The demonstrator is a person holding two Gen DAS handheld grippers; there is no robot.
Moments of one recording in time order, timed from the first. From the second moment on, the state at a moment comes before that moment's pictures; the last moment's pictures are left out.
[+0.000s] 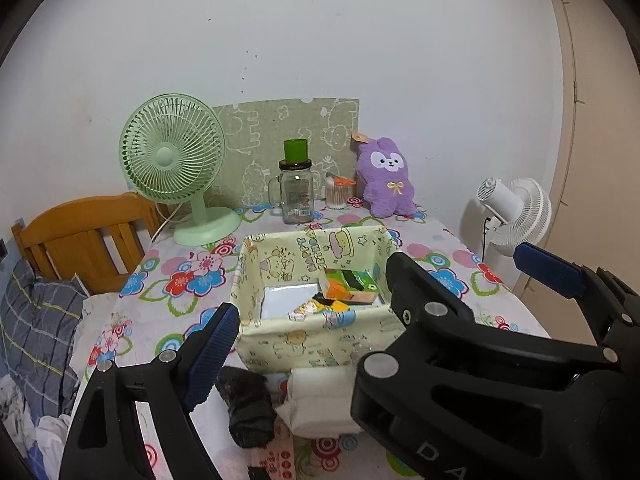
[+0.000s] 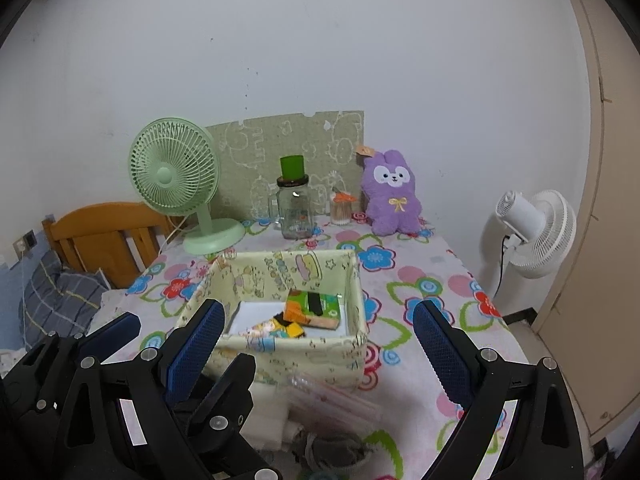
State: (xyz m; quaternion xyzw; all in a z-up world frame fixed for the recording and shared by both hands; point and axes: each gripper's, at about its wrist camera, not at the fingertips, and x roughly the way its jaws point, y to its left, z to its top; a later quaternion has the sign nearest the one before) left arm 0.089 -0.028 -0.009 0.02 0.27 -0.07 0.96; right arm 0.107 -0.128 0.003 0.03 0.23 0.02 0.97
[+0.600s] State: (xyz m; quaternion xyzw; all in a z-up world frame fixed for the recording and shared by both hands) left arm 0.053 -0.039 -0.046 0.03 0.27 -0.07 0.96; right arm 0.066 -0.141 -0.034 0.03 0.23 0.00 0.97
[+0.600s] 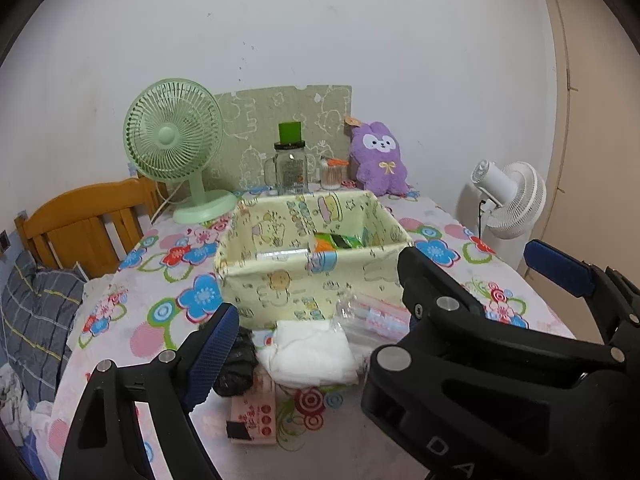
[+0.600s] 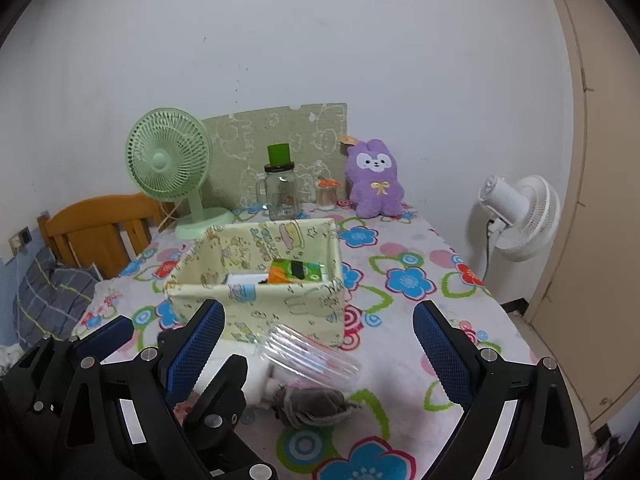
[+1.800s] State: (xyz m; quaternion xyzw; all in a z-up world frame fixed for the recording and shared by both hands) left arm 0.063 -0.038 -0.125 0.03 0.35 -0.04 0.94; right arm 0.081 -0.141 -0.124 0.05 0.32 0.01 0.95
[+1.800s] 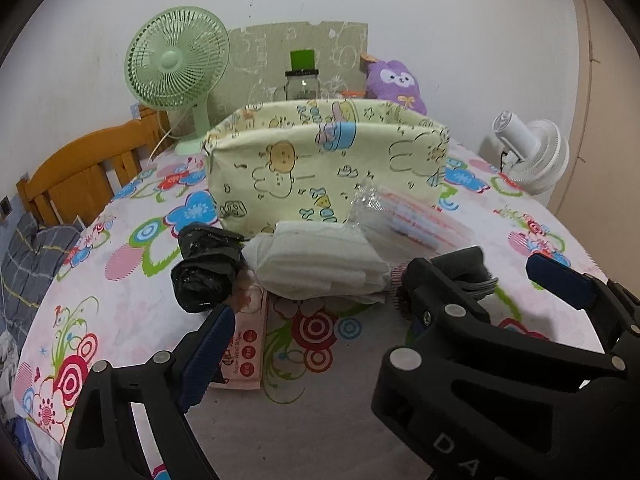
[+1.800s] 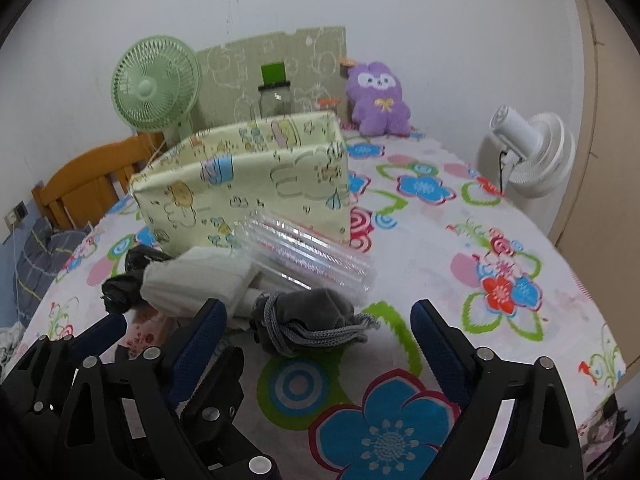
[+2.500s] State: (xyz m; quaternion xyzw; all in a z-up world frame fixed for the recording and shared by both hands) left arm 0.068 -0.046 -0.125 0.04 0.35 -0.03 0.94; right arm 0.091 -0.148 -0.131 0.07 0.33 0.05 0.94
